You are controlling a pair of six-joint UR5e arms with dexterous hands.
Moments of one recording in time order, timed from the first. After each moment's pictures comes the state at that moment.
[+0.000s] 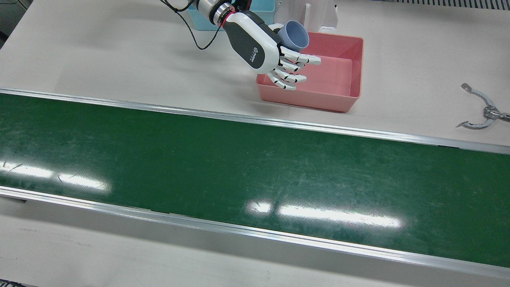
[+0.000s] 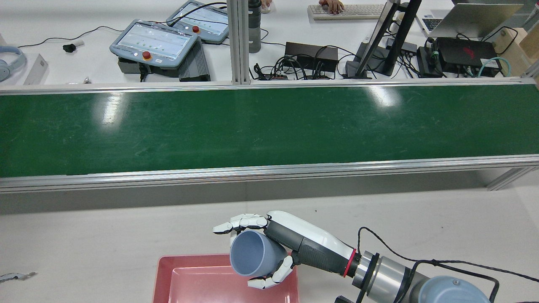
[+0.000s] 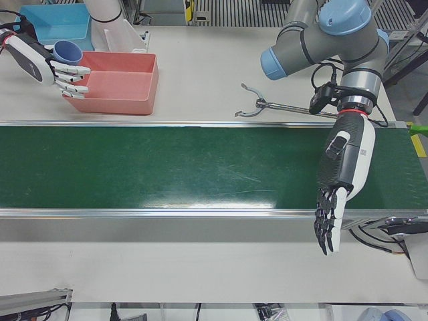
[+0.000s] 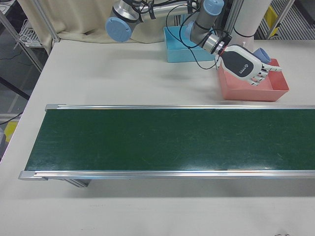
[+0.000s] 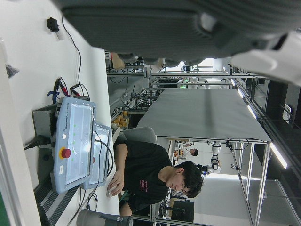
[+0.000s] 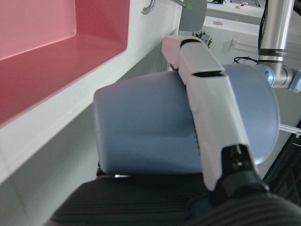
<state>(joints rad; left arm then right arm) -1.45 -1.85 -1.63 0.27 1.81 -0.01 0.22 -1.25 2.25 -3.66 -1.16 -0.79</state>
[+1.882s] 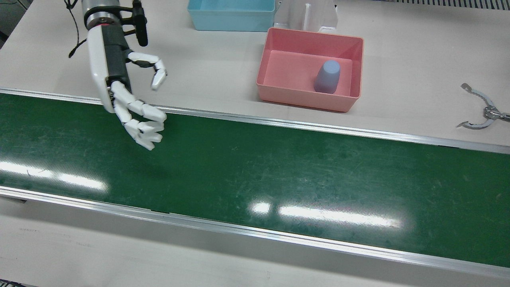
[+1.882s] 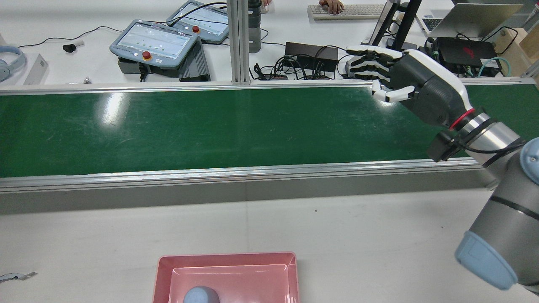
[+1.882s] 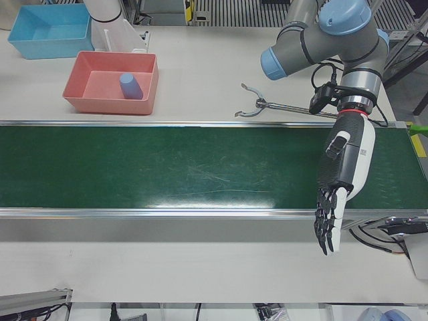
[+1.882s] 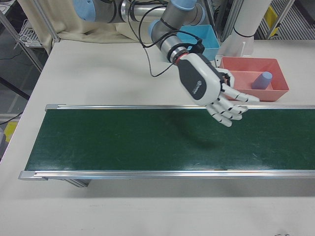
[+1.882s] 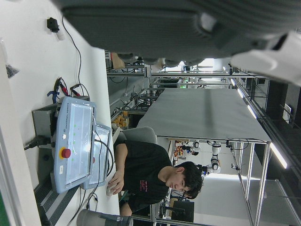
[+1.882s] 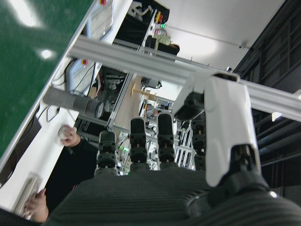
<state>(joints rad) -1.45 -1.85 -1.63 0.27 1.81 -0.01 0.89 -1.34 2.18 -3.66 -1.24 -0.43</state>
